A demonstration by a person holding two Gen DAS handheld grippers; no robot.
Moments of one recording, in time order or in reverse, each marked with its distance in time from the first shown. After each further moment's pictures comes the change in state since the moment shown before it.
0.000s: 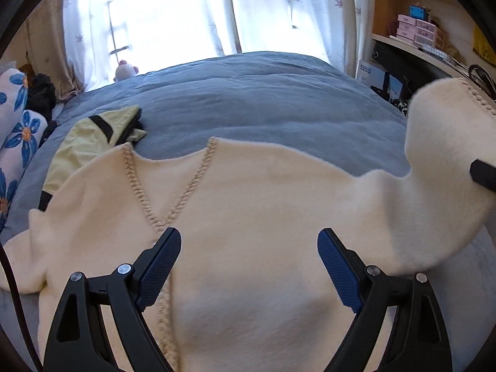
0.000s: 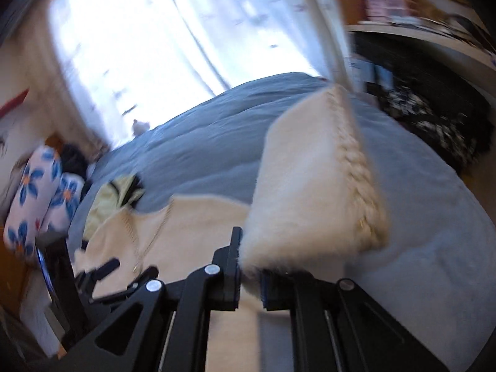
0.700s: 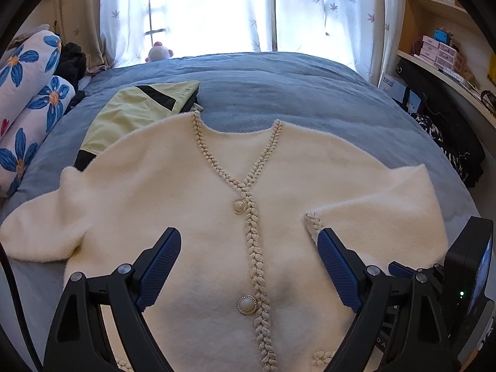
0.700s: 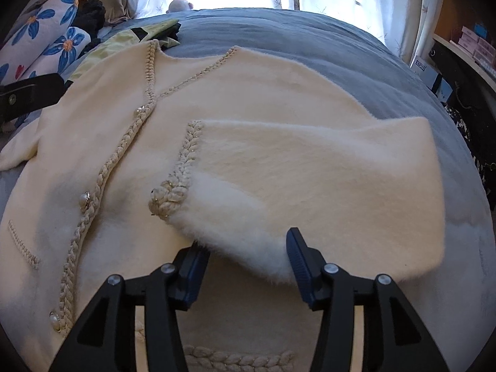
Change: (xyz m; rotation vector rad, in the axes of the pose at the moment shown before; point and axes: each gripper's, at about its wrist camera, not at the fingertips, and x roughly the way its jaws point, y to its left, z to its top) left arm -0.039 0.102 -0.046 -0.098 0.008 0.031; right arm 0.088 0.117 -0.137 -0.343 0.295 -0.142
